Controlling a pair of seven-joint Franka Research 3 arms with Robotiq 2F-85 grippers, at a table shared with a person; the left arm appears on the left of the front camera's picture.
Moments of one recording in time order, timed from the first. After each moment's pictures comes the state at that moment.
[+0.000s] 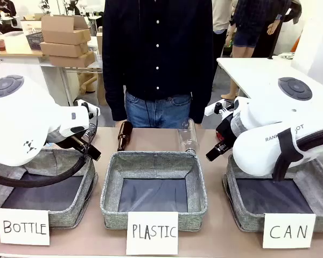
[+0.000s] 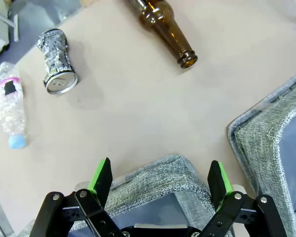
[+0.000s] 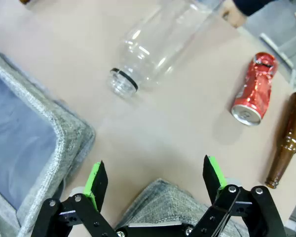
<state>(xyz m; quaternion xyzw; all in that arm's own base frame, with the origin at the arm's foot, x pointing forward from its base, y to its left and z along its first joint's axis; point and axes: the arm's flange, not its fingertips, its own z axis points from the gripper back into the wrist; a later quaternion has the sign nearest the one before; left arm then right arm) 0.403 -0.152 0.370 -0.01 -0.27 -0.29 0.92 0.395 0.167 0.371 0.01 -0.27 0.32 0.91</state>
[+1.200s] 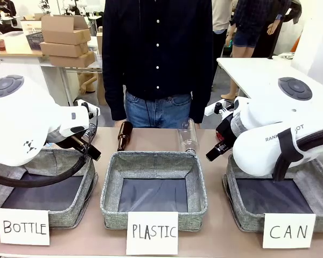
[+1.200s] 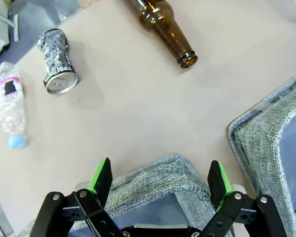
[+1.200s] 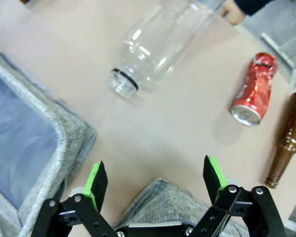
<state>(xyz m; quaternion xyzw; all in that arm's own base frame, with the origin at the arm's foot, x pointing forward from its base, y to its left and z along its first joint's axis) 0.404 -0.152 0.370 -0.01 -0.27 -0.29 0.92 0.393 0.168 0.379 0.01 -0.28 0.32 0.91</state>
